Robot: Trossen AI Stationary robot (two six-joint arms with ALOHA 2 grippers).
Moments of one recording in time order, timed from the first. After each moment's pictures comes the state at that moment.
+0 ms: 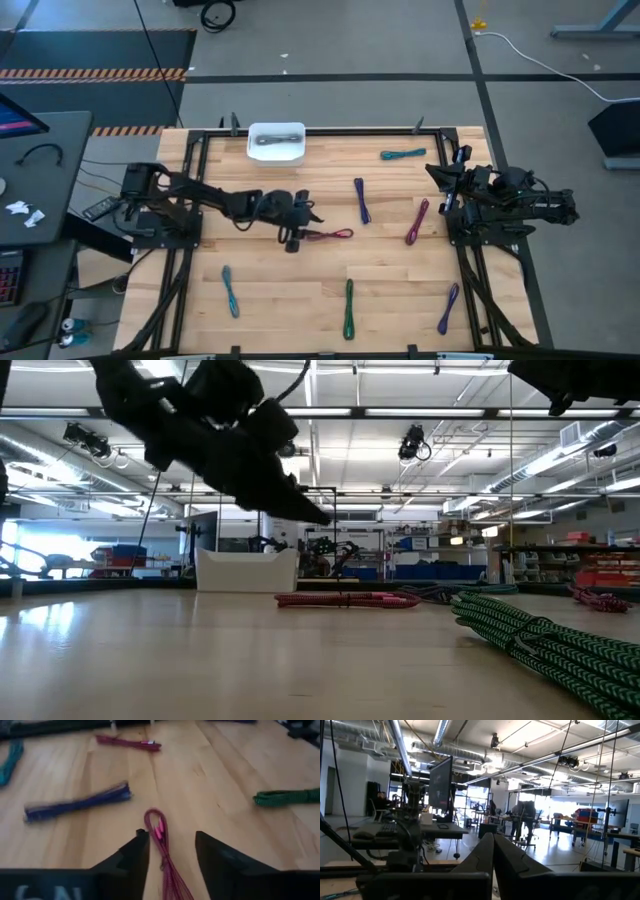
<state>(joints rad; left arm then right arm) 0.01 1.66 0.70 0.51 0.08 0.11 0.03 0.01 0.26 0.10 0.32 -0.24</state>
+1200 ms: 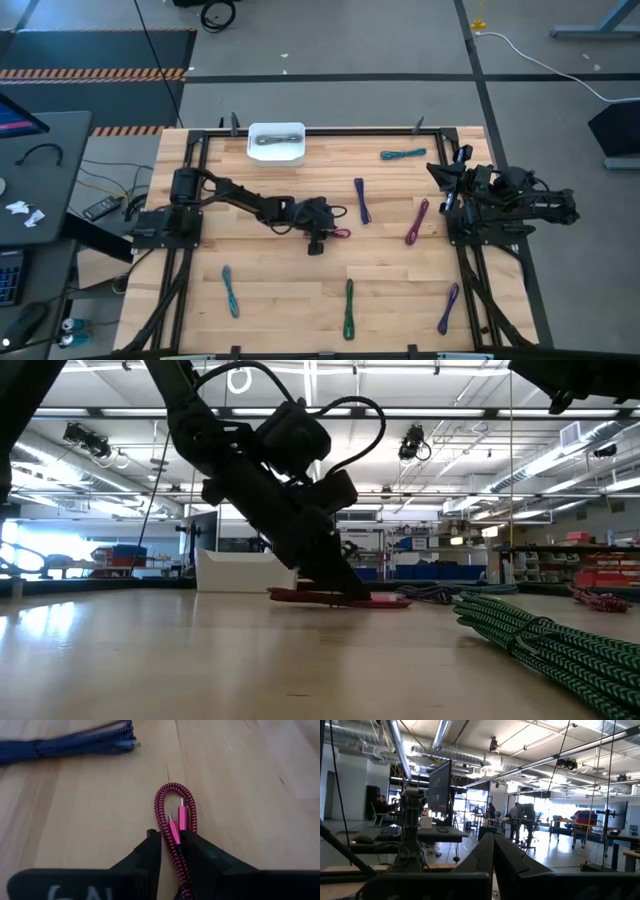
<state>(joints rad) 0.01 2.01 0.98 0.34 0.05 0.04 0.03 0.01 0.26 0.13 0.32 -0.24</state>
